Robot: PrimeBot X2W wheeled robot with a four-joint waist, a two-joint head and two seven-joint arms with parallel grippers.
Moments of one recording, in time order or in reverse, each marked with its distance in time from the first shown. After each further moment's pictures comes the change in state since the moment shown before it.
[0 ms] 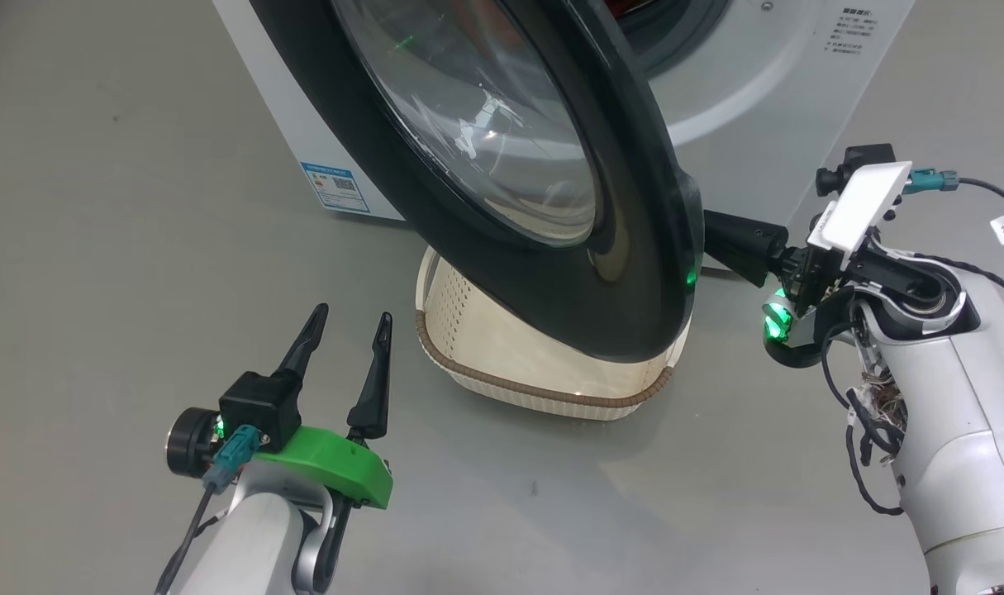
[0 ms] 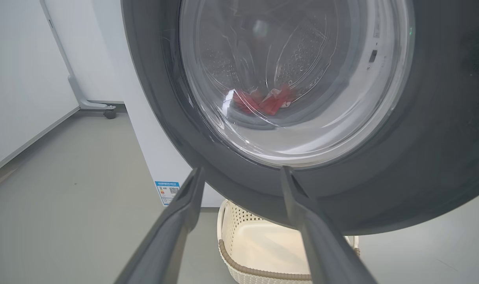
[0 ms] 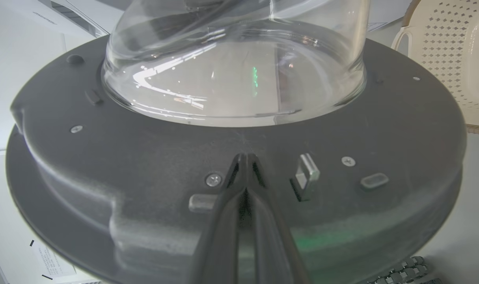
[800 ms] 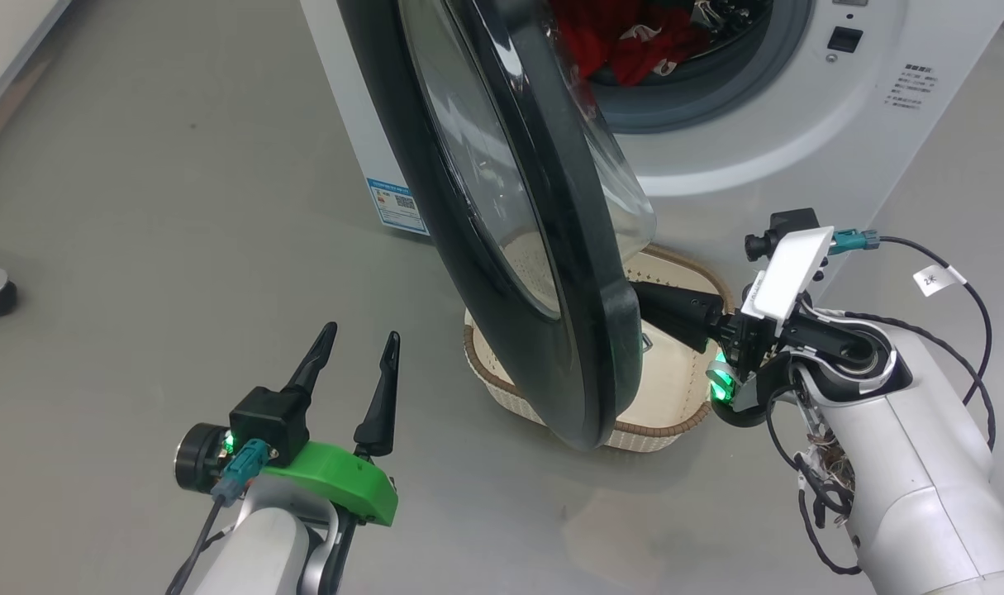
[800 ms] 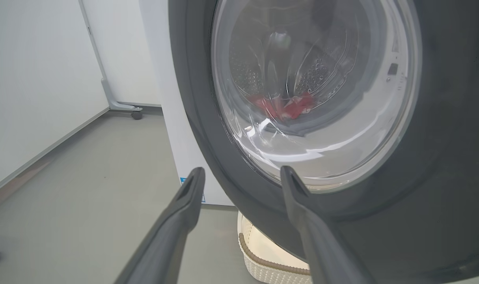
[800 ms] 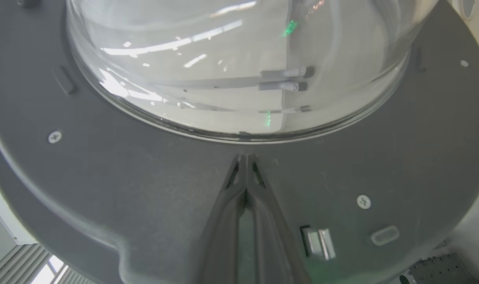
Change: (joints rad) left arm 0.026 0.001 -0.018 0.008 -0.005 -0.002 0.000; right arm 0.109 0.061 0.075 -0.055 0.013 0.004 -0.007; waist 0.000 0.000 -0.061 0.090
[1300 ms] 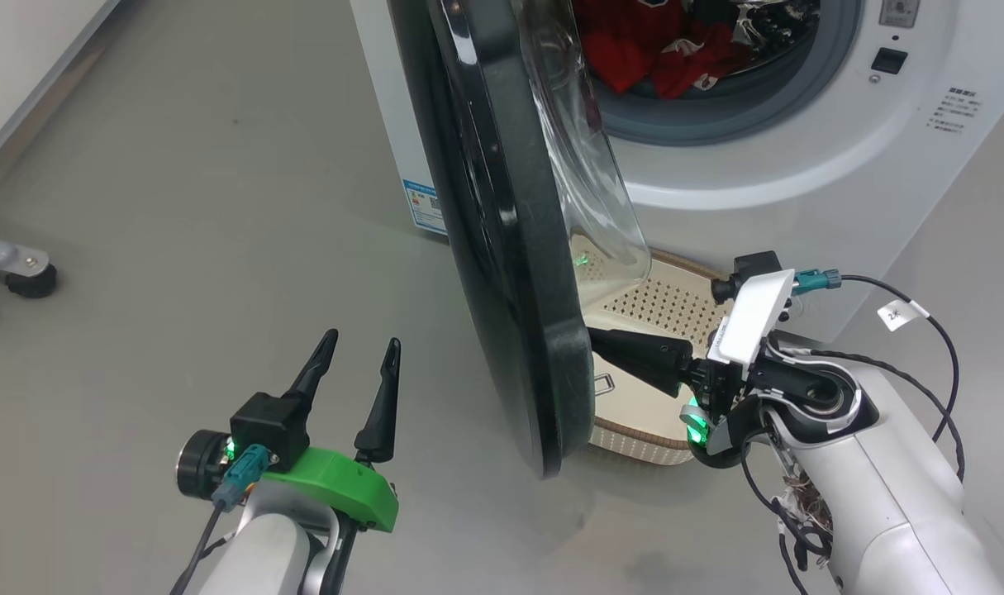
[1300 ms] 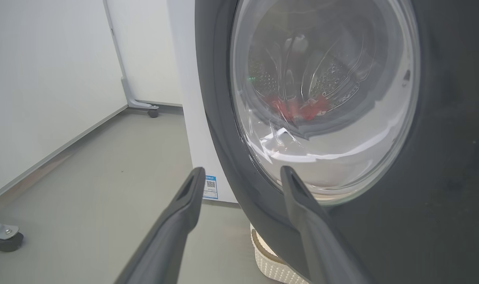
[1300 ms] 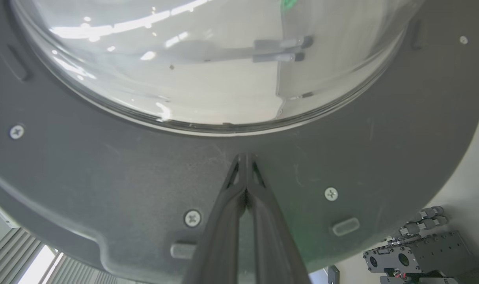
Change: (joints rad) left arm 0.009 0.000 -0.002 0.000 -0.008 0.000 0.000; right arm 0.072 0.009 0.089 -0.033 0.018 0.000 -0.032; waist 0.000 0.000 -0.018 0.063
